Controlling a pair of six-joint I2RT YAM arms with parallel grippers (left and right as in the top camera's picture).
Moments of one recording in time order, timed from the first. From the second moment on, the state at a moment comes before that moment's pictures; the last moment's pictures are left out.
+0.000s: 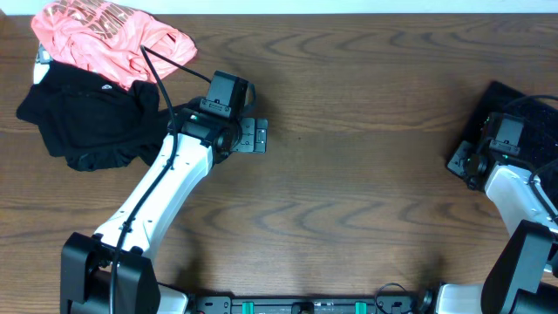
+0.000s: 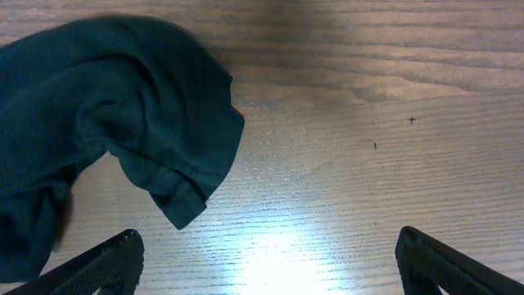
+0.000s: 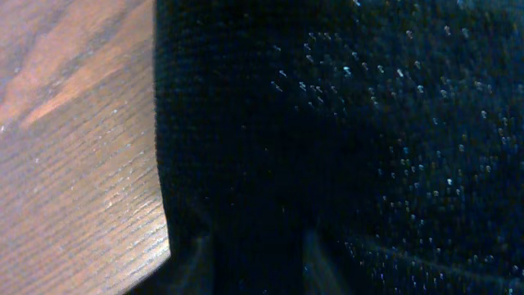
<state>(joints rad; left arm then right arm) -0.35 1.58 1.20 -0.75 -0.03 -0.26 -0.31 1.56 0.80 -0.35 0.13 0.26</state>
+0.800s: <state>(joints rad) -0.35 1.58 1.20 -0.75 -0.04 -0.26 -0.33 1.70 0.82 -0.30 0.18 0.26</state>
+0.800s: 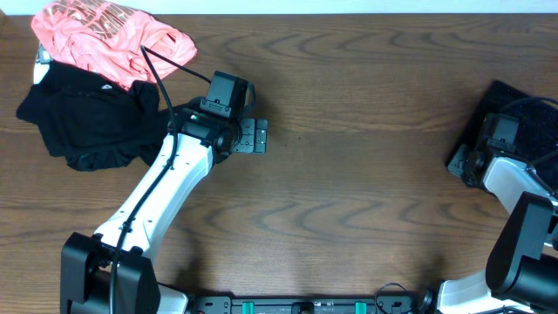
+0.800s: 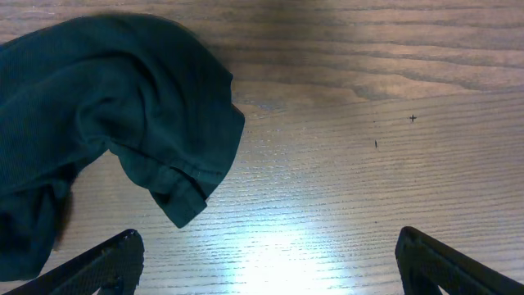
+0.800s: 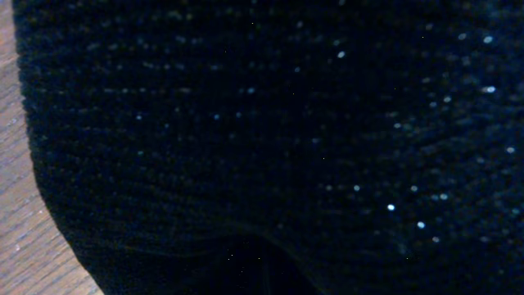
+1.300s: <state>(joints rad) -0.35 1.58 1.20 -0.75 -0.04 -0.26 -0.60 1.71 0.84 -0.38 0.15 0.25</state>
